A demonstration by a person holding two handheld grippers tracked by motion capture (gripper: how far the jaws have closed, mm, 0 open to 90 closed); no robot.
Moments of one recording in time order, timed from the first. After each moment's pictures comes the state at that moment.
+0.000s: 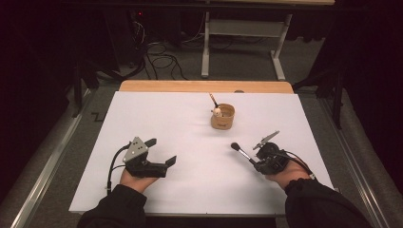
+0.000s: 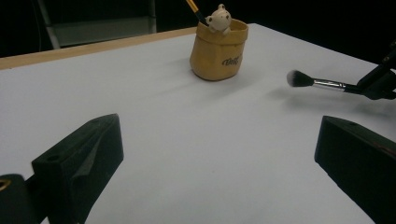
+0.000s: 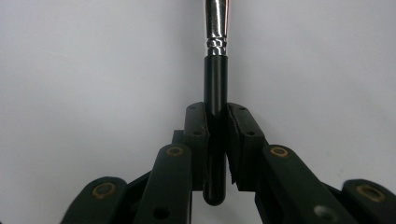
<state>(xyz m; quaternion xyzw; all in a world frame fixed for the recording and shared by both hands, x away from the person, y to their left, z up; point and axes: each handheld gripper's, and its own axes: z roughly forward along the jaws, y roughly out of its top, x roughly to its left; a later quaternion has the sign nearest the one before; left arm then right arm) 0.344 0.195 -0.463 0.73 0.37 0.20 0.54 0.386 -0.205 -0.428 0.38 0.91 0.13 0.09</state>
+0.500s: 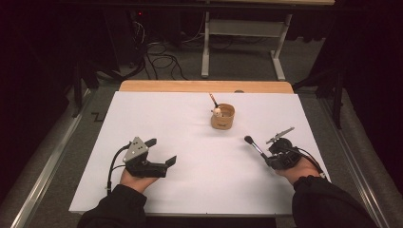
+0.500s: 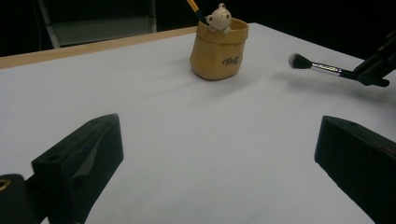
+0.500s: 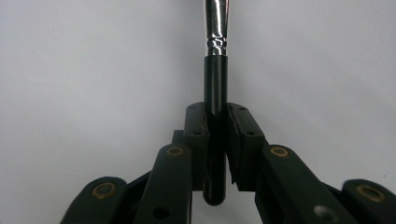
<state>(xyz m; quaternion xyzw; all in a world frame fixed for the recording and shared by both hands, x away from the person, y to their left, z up) 0.344 0.195 -0.463 0.73 0.37 0.20 0.54 0.398 -0.239 -0.430 0.43 0.89 0.14 0.11</state>
